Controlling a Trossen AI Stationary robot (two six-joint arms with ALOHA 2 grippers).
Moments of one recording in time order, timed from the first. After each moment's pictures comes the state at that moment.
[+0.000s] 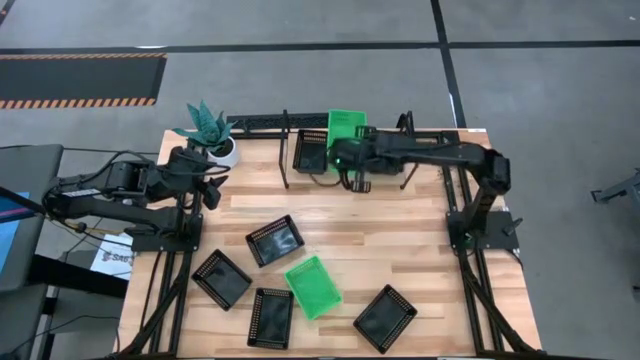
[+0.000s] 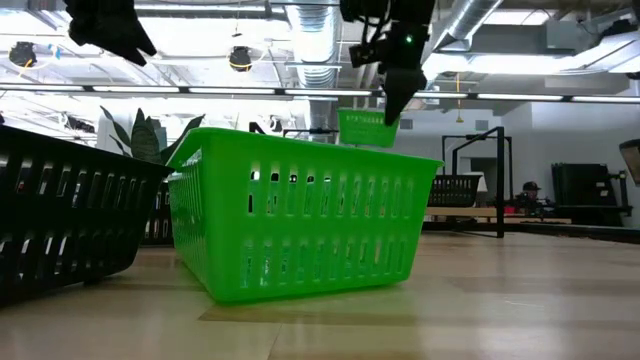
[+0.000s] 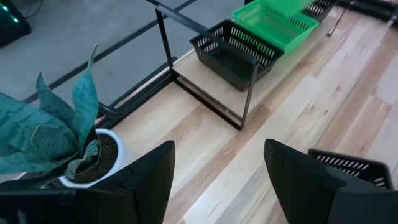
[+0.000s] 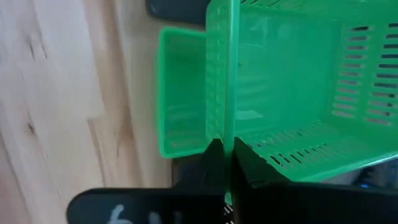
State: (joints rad) left arm 0.00 0.65 0.95 -1.09 -0.59 -0.49; right arm -0.22 1.78 1.65 -1.11 0.50 -0.23
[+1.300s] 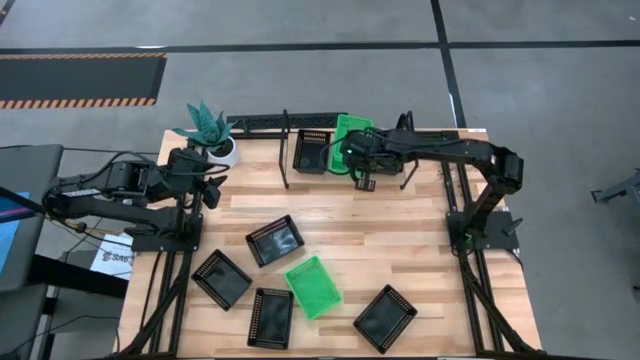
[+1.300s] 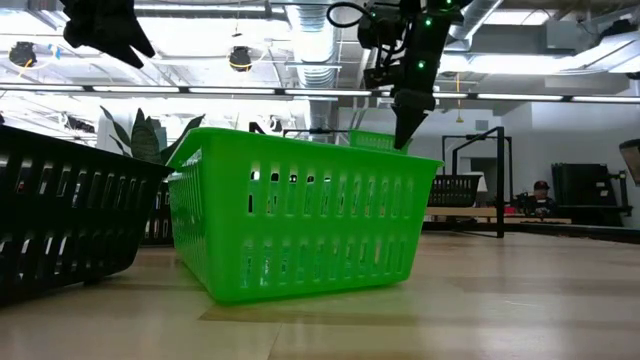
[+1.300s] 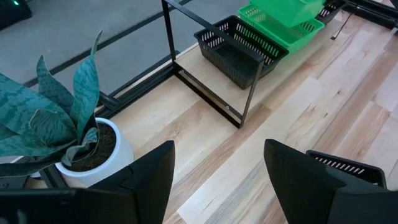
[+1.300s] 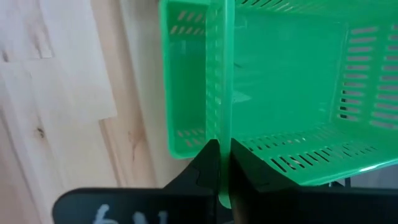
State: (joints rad) left arm 0.00 0.65 0.95 -1.11 -0.59 -0.56; right arm -0.32 1.69 1.42 -0.91 0.34 -0.23
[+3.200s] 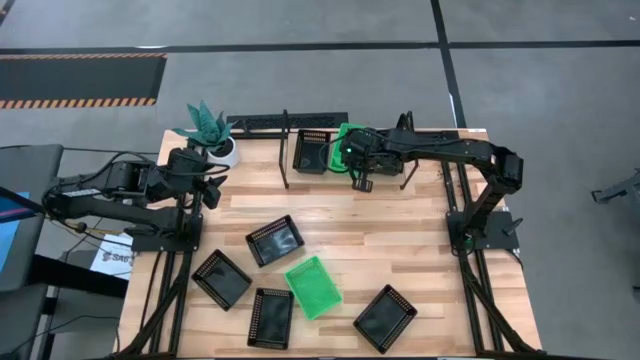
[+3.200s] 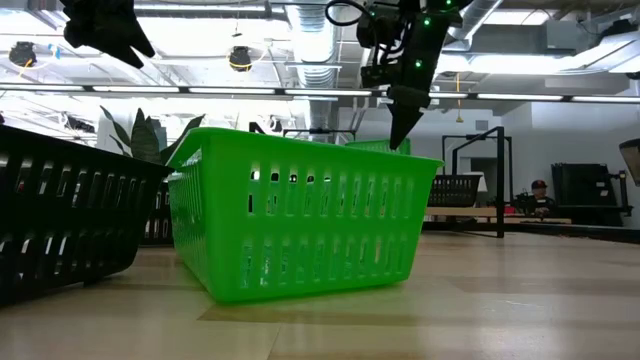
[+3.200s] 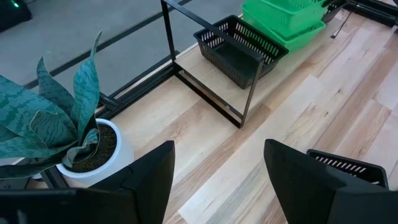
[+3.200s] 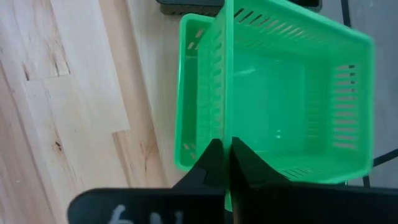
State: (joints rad) left arm 0.00 0.65 0.95 -1.11 -0.59 -0.56; right arm -0.33 1.69 1.42 -0.88 0.29 -0.21
